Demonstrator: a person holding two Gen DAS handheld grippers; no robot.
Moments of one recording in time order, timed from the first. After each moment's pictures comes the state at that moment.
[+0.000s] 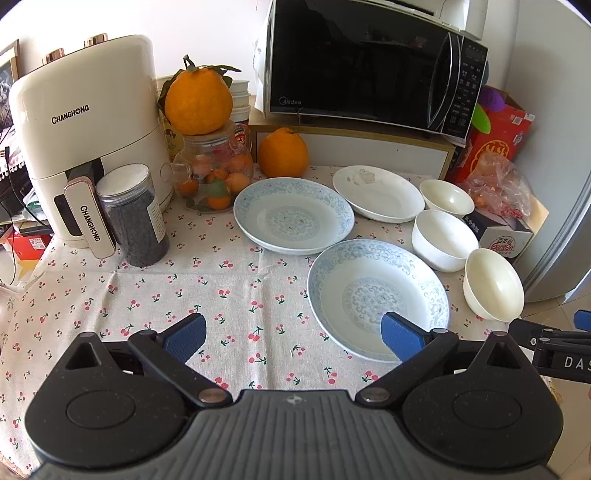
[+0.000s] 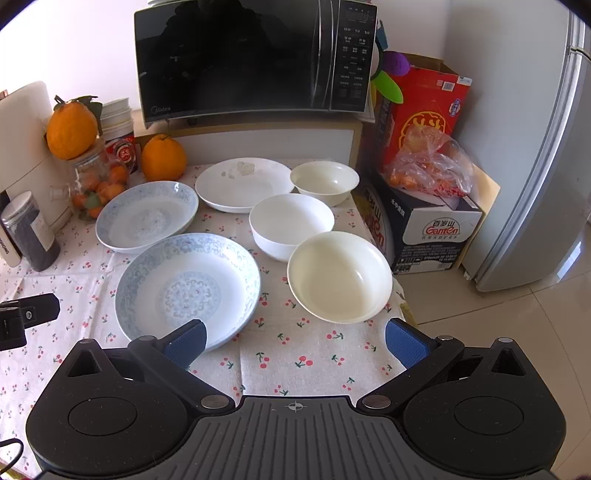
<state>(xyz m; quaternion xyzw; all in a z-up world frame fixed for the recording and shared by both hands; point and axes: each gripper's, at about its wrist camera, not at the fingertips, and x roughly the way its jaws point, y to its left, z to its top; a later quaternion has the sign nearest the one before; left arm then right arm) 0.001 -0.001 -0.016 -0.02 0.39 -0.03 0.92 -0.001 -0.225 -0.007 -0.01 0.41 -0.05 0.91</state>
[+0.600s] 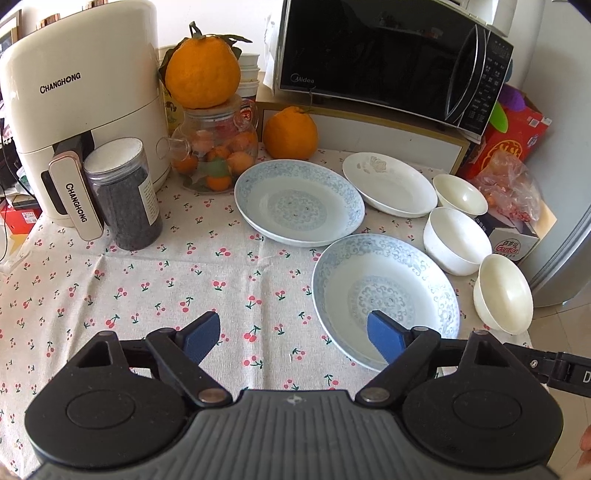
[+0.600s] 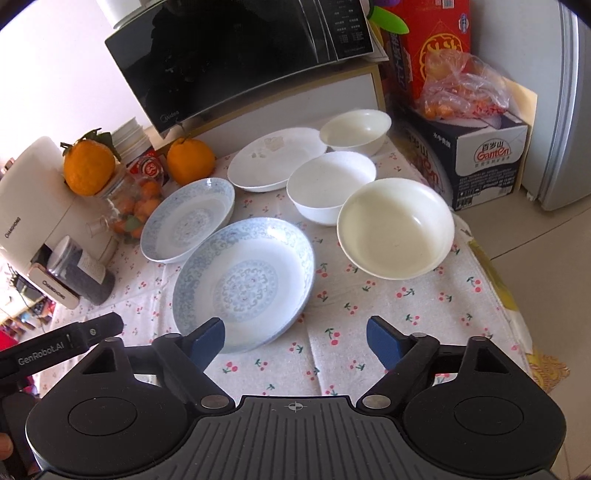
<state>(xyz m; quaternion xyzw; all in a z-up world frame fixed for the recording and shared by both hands) 0.032 0.005 -0.032 -0.05 0.42 -0.03 0.91 0.017 -0.244 -0.037 0.18 0.46 0.03 0.87</state>
